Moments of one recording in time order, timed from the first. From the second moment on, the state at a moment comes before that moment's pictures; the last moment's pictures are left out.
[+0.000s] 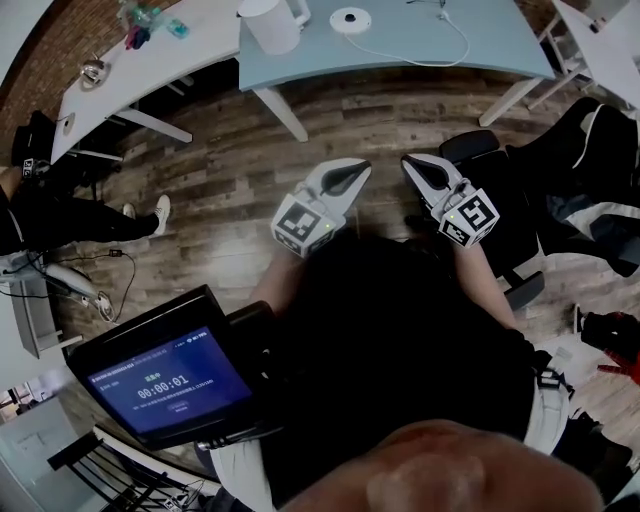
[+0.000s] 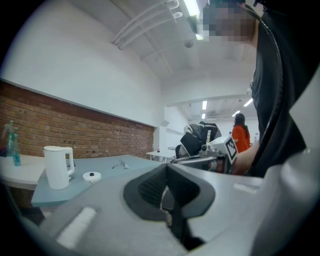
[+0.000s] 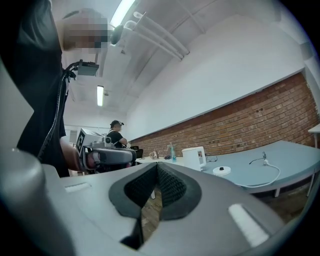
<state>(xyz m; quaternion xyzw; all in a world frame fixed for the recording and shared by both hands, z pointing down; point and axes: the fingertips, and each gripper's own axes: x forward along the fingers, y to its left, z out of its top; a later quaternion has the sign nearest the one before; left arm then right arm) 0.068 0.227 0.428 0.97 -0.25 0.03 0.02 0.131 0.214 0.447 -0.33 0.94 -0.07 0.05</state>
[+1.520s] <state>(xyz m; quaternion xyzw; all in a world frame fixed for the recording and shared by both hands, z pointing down) 0.006 0.200 0.454 0.96 -0.28 0.04 0.05 0.055 0.191 0.469 -0.26 0.96 -0.09 0.02</state>
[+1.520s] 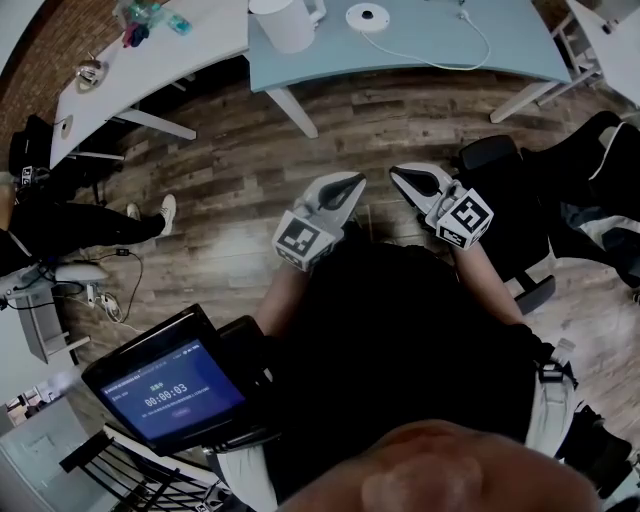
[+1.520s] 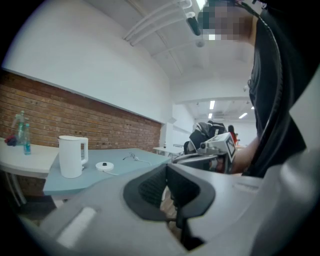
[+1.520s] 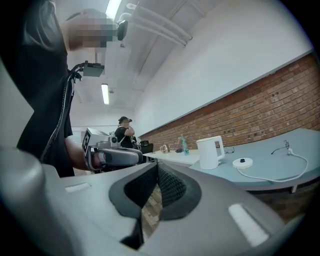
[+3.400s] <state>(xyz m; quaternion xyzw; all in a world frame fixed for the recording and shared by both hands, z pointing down) -0.071 0.020 0.460 0.96 -0.26 0.02 0.08 -0.035 0.005 0.465 -0.26 0.96 -0.08 0.00</state>
